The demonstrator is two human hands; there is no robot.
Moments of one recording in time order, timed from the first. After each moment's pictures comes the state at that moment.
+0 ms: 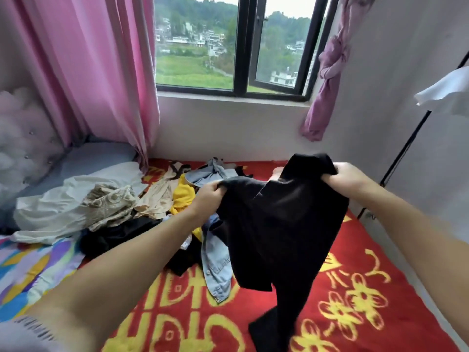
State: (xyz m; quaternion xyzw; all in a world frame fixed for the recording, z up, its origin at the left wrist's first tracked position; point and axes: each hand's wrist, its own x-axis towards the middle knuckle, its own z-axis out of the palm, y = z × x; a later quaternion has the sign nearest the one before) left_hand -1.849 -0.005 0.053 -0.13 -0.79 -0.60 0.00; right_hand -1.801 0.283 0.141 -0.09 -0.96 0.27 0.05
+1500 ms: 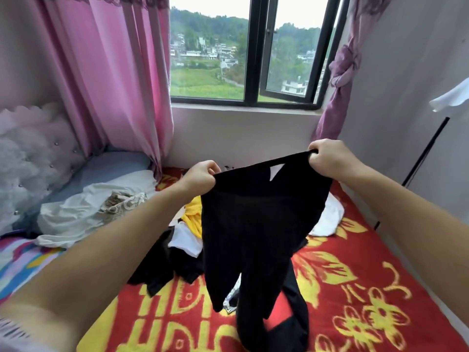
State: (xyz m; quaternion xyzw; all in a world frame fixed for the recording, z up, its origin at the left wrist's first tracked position) left_hand -1.867 -0.044 0.116 -0.10 -0.89 -0.44 0.01; right_hand -1.830 0.233 0.181 -0.02 -0.97 0.15 0.16
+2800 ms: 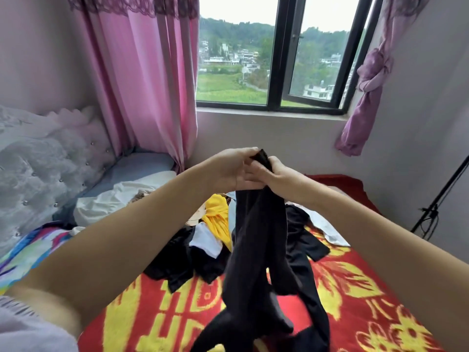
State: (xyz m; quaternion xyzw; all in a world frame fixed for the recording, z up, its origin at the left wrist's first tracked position) left_hand -1.822 -0.040 0.182 -0.06 -0.61 -0.74 -0.26; right_hand -1.806 0.104 0.159 0.12 -0.91 0.40 -0.02
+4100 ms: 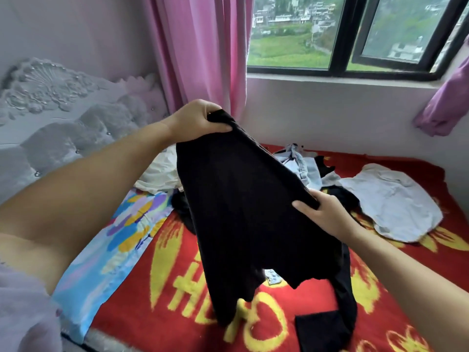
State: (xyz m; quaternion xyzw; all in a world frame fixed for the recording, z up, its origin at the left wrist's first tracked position) left_hand -1.824 -0.146 0.183 -0.16 -0.92 -0.35 0.09; right_hand -1.822 0.176 0.013 0.21 -0.87 0.45 0.01
